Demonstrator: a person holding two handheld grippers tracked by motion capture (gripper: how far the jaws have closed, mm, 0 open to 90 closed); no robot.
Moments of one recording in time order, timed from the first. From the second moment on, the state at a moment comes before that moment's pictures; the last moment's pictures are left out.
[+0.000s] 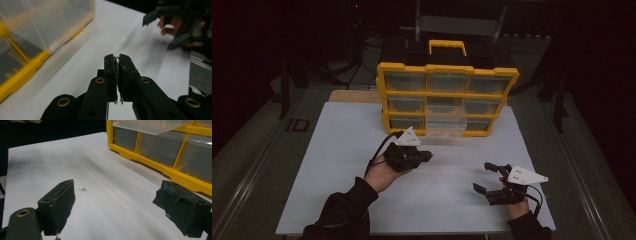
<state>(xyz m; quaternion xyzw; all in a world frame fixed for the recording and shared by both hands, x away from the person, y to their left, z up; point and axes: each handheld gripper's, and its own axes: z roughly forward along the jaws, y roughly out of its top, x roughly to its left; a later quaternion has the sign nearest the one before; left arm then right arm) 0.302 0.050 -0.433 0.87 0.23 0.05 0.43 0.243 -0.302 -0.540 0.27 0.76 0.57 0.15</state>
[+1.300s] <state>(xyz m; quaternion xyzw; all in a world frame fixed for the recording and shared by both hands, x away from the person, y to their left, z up) 0.351 0.029 -0.349 0.84 0.23 0.11 0.48 0.243 -0.302 -0.542 0.27 0.76 0.57 0.15</state>
